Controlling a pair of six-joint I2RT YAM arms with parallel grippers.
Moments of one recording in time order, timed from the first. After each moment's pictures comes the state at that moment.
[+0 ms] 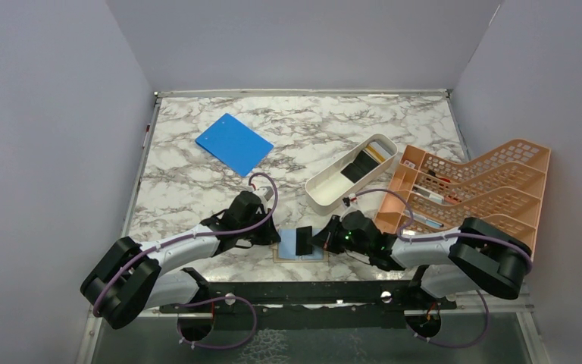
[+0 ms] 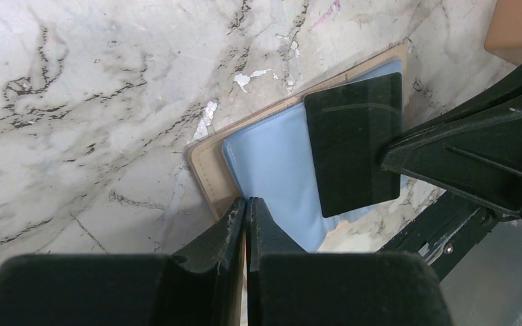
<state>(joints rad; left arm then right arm) -0.70 1.19 0.38 0.00 0.25 -0.62 0.97 1.35 0.27 0.53 0.02 1.13</state>
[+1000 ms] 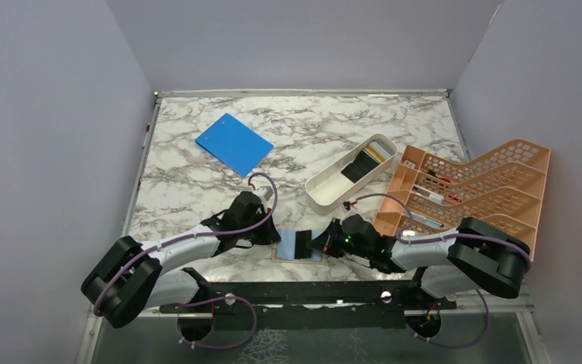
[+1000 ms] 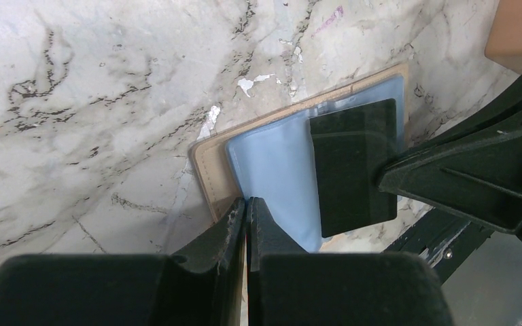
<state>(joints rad) -0.70 1.19 0.38 0.02 0.24 -0.63 1.00 1.35 0.25 0.55 0.02 1.21</state>
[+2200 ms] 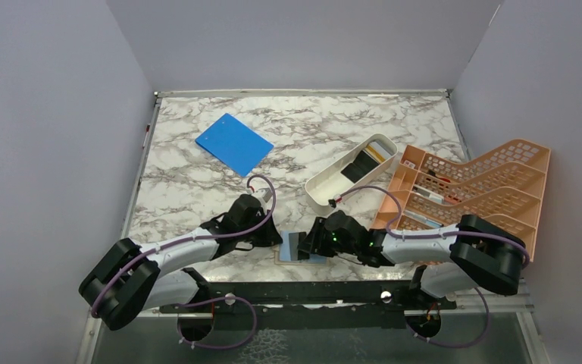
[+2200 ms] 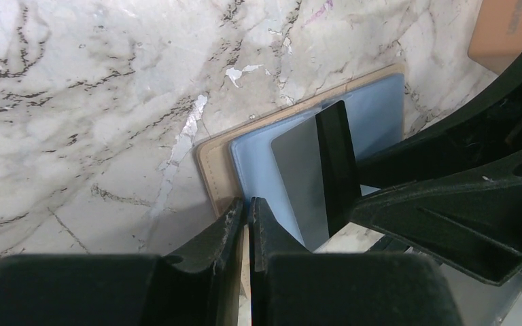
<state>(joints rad) -0.71 1.18 0.35 0.05 0.24 -0.69 1.07 1.39 0.42 0.28 0.08 1.12</state>
